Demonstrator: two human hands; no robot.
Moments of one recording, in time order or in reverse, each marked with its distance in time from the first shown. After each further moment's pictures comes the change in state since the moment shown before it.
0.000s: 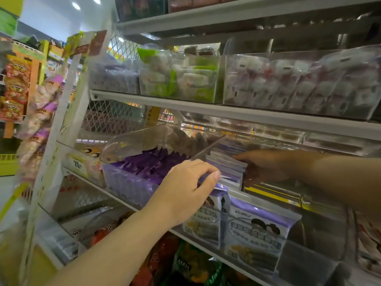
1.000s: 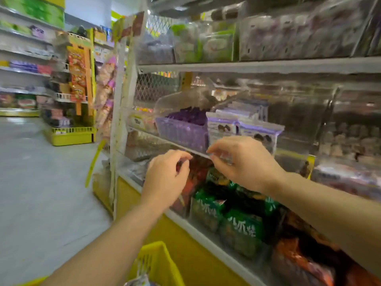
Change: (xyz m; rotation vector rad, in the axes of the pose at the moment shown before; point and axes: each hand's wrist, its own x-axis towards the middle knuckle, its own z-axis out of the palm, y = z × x) left_hand -0.168 0.039 -0.030 0.245 0.270 -0.273; right_hand -0.189 0.043 0.179 -0.755 0.438 -0.984
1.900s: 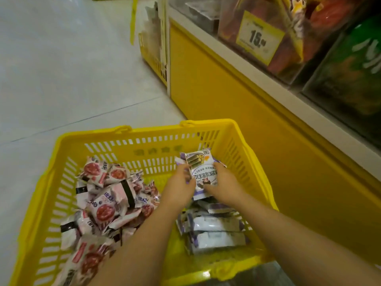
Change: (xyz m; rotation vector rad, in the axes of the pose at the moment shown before) left_hand -0.320 -0.244 0.074 0.031 -0.482 -1.120; right_hand -0.180 -0.107 0.449 0.646 -0.841 0.677
